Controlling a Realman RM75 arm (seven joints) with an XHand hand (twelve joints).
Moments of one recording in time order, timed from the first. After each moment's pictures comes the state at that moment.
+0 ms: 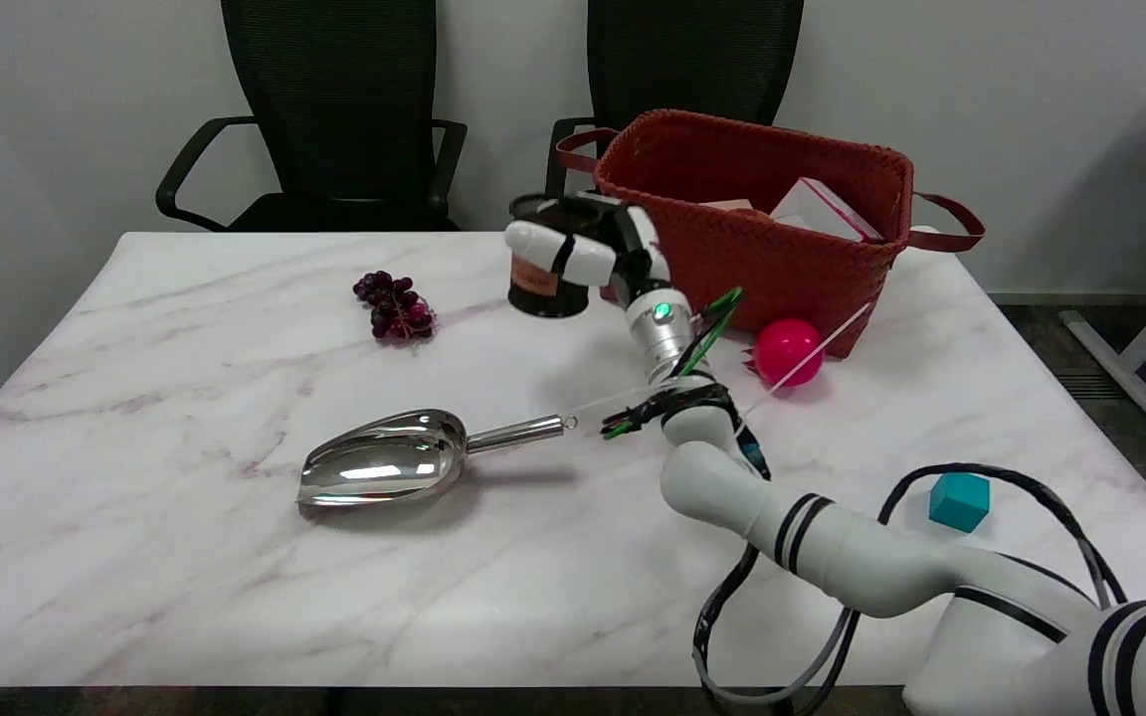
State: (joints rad) arm 0.55 -1.40 -2.22 0.83 1.33 0.71 0.73
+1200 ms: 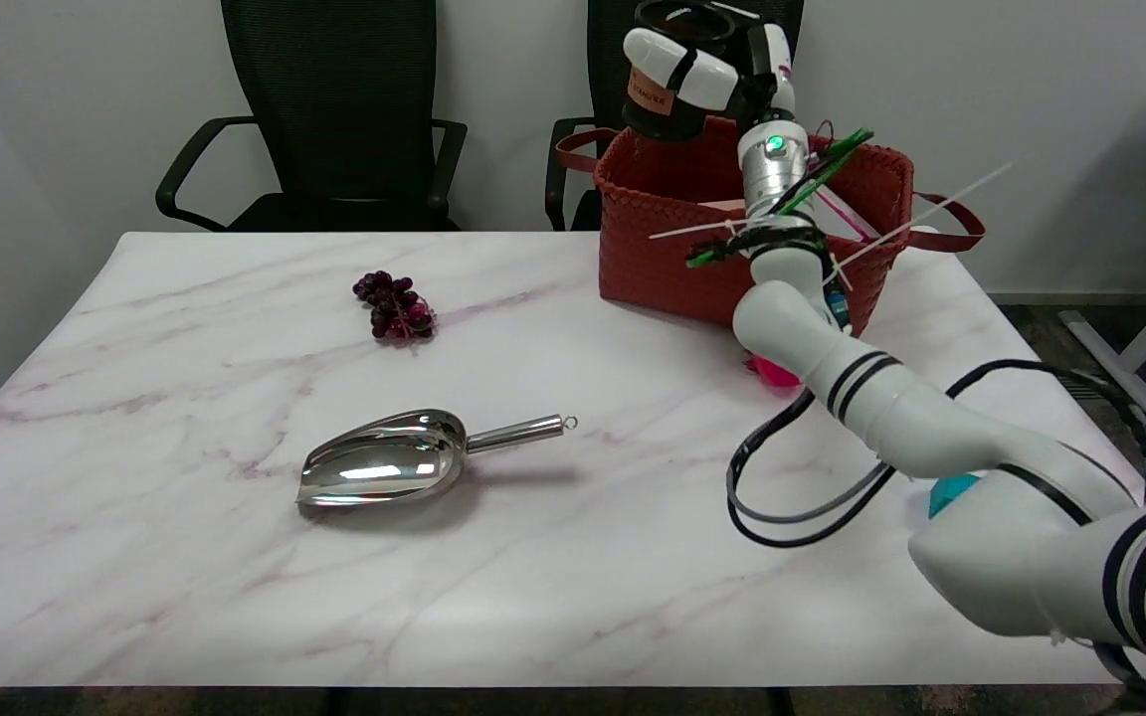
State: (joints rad) arm 0.78 -1.26 -2.03 0.78 1.24 0.71 0.72
